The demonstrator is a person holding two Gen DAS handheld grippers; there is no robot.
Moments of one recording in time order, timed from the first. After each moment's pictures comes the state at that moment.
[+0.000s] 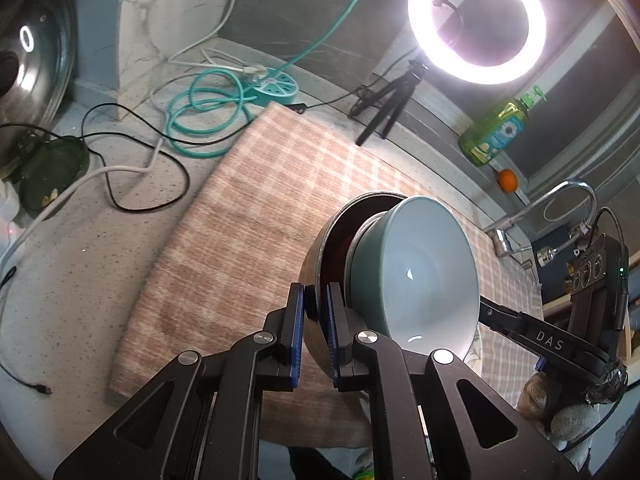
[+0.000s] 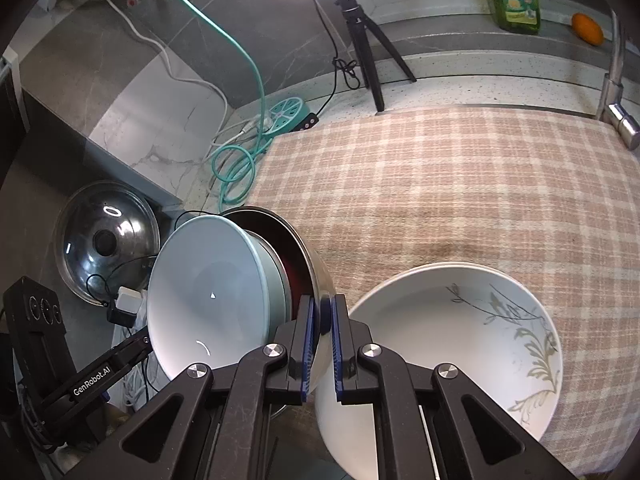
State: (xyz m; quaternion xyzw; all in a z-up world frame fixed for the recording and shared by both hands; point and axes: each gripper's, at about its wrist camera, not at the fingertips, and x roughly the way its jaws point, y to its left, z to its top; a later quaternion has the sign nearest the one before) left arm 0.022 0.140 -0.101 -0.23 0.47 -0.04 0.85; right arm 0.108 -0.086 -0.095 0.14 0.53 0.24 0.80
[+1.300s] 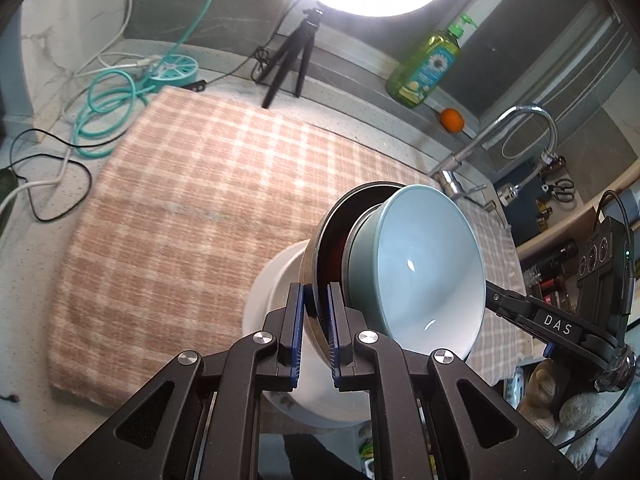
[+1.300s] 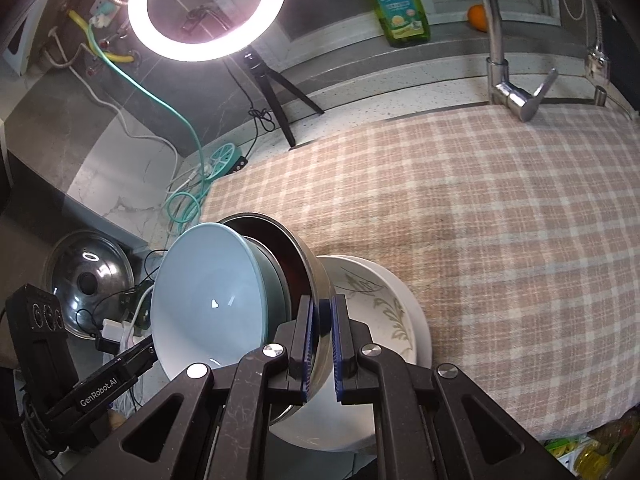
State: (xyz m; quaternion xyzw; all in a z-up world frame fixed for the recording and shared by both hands) left arm 0.028 0.039 -0.092 -0.18 0.49 -0.13 0.84; right arm 0.079 -0.198 -0.078 0.18 0.51 0.16 0.83
